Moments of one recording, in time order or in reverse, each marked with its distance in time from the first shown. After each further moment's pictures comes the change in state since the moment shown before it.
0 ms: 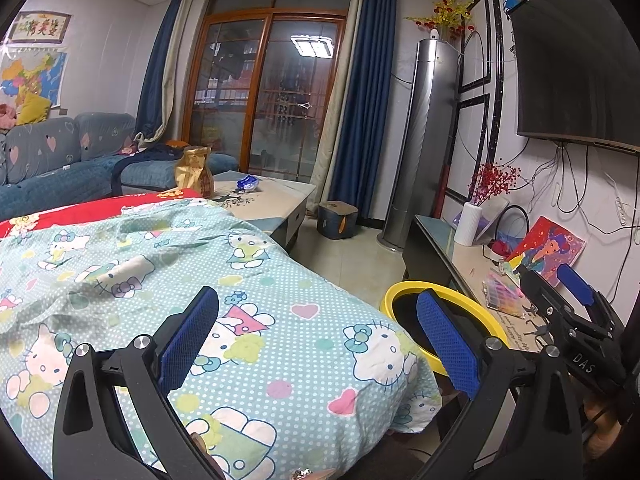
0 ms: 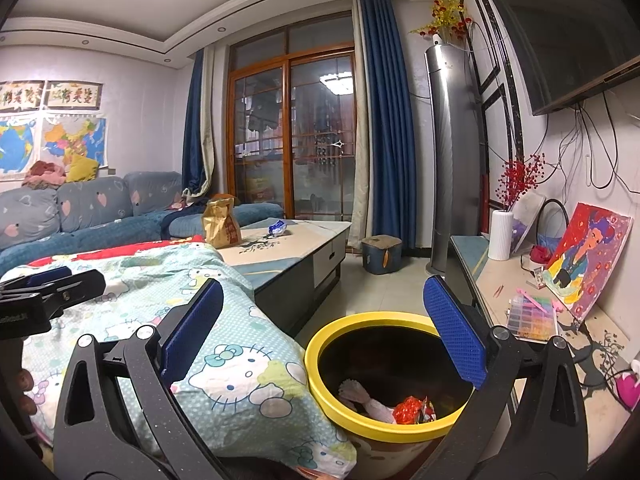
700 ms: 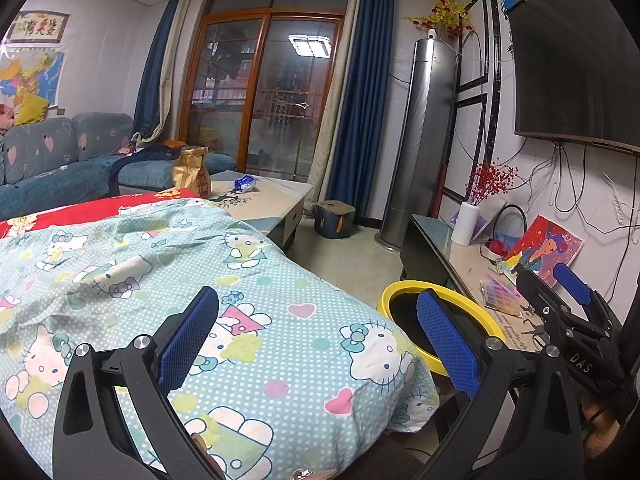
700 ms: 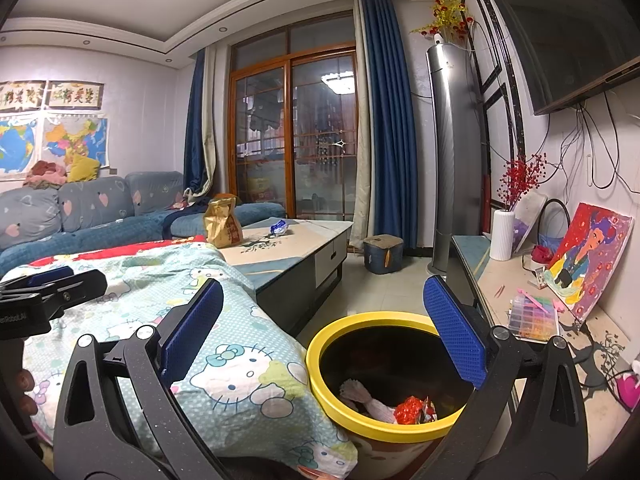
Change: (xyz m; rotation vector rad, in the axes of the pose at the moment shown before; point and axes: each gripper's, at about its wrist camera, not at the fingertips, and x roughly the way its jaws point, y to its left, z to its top) left arm -0.002 -0.007 0.001 0.002 -0.003 -0.009; right arm 0.000 0.000 0.000 0.002 0.001 0.000
